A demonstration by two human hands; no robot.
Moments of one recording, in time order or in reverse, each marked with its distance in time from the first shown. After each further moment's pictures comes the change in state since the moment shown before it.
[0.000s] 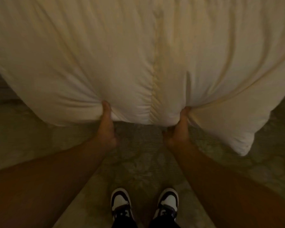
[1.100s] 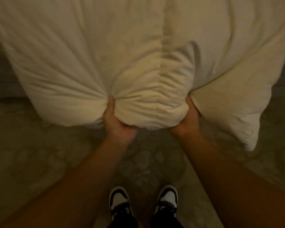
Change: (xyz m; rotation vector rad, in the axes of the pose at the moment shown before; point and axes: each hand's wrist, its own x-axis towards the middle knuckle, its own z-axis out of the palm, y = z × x) left_hand 0.035 -0.042 -0.020 -0.465 -0.764 0.141; right_hand -0.060 -0.013 0.018 0.119 -0.108 -0.074
